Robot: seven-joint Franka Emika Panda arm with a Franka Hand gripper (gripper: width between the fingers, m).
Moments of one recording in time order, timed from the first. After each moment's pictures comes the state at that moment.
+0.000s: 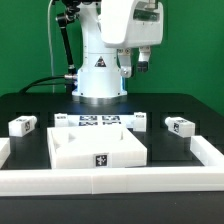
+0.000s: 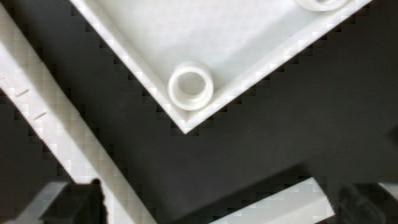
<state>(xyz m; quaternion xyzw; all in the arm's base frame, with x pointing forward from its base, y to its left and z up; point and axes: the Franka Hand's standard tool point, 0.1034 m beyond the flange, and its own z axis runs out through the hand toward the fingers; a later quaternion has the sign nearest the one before) 0.543 0.025 0.154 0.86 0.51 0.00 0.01</state>
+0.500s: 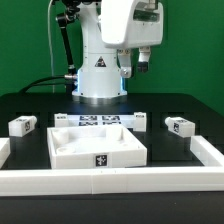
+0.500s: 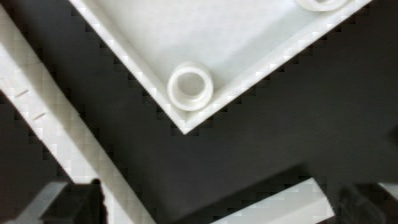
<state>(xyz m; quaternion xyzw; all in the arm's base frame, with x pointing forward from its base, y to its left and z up) 0.543 0.025 0.153 0.86 0.51 0.00 0.01</state>
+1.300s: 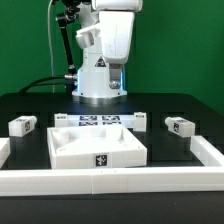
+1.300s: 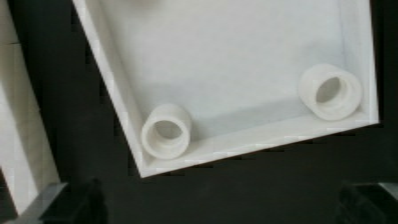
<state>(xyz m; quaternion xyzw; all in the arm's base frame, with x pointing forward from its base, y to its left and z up) 0.520 -0.008 0.131 0.74 0.67 0.01 0.01</state>
